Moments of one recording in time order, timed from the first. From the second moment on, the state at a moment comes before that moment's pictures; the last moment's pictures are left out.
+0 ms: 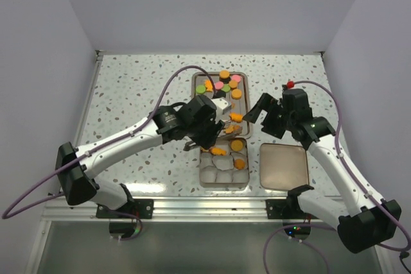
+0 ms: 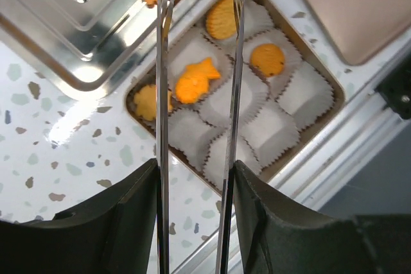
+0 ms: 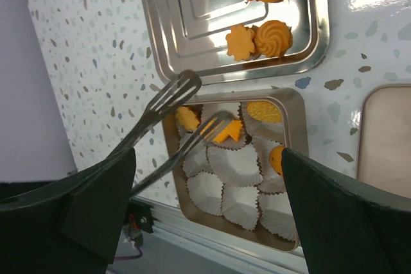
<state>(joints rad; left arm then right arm) -1.00 1.41 1.32 -0.79 -0.03 -0.26 0.33 1.03 0.95 -0.68 -0.16 0.80</state>
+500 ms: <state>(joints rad) -0.92 1.75 1.51 -0.81 -0.11 -0.20 0.33 0.93 0.96 -0.73 -0.18 0.80</state>
